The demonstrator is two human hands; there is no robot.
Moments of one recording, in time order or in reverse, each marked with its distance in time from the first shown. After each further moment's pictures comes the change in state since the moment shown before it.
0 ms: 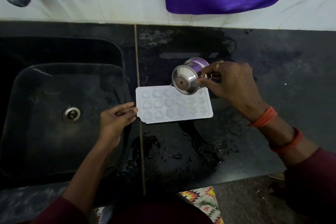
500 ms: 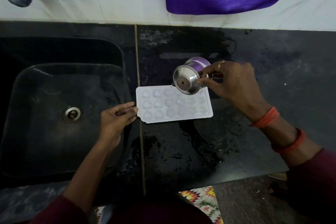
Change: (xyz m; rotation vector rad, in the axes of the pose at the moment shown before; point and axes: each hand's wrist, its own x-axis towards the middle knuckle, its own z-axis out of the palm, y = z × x) left_hand 0.001 -0.001 -0.001 -0.006 -0.012 0.004; right_hand -0.002 0.000 -0.004 0.006 -0.005 -0.004
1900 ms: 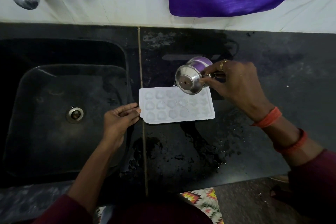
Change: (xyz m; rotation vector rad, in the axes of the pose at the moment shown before) left_hand -0.001 0.000 0.000 -0.006 0.010 -0.007; right_hand 0.004 -0.004 -0.003 0.006 0.029 -0.008
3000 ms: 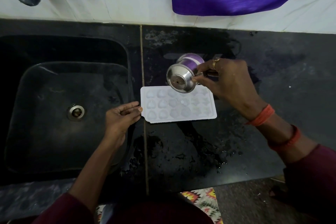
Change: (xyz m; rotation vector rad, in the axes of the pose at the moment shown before) left_hand 0.004 -0.004 -0.001 0.013 -0.001 0.022; right_hand 0.008 -0.012 0.013 0.106 -0.044 -0.062
